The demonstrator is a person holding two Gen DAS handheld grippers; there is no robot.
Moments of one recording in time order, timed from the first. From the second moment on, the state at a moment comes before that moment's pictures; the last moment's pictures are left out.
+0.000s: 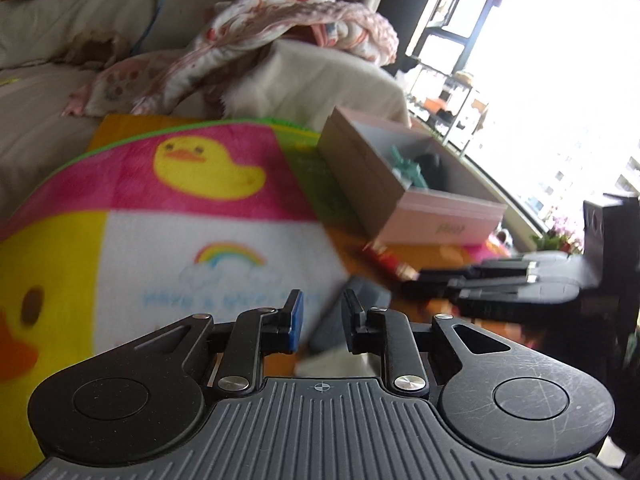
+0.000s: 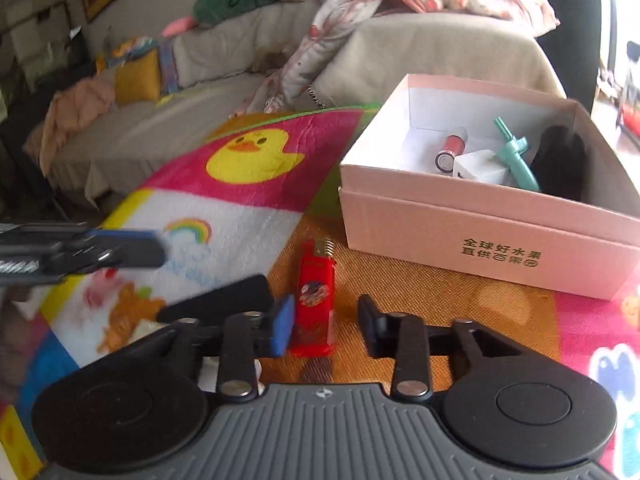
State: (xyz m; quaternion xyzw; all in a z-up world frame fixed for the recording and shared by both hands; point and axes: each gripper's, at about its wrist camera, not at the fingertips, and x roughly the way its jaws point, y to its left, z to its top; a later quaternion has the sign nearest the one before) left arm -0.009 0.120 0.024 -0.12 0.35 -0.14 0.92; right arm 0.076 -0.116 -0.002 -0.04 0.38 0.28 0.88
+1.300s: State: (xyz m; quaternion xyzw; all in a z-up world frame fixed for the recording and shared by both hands) left arm -0.003 0.038 0.013 0.06 0.38 -0.17 0.91; right arm 0.032 -0.177 -0.012 -0.06 0.34 0.22 0.91
